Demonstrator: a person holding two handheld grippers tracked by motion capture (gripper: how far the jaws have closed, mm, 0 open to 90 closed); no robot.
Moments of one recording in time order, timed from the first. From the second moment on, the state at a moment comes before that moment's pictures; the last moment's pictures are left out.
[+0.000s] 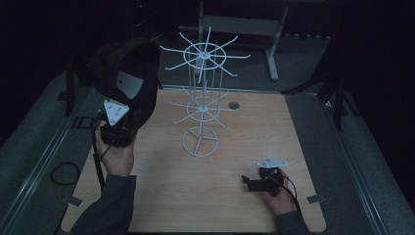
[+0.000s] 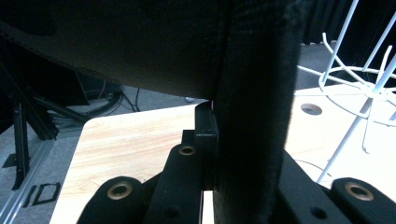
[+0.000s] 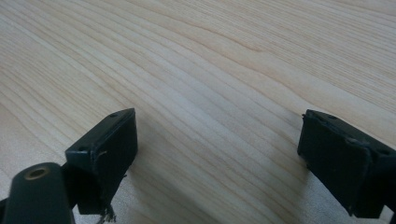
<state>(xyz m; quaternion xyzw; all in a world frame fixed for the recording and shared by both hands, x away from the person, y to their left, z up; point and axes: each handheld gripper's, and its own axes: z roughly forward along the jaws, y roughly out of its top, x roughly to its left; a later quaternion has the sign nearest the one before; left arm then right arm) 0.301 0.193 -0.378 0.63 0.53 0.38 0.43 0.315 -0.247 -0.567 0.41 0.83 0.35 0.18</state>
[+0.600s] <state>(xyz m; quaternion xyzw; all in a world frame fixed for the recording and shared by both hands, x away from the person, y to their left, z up) 0.297 0.183 -0.377 0.63 0.52 0.40 0.42 0.315 -0.247 -0.567 0.41 0.83 0.35 0.18</state>
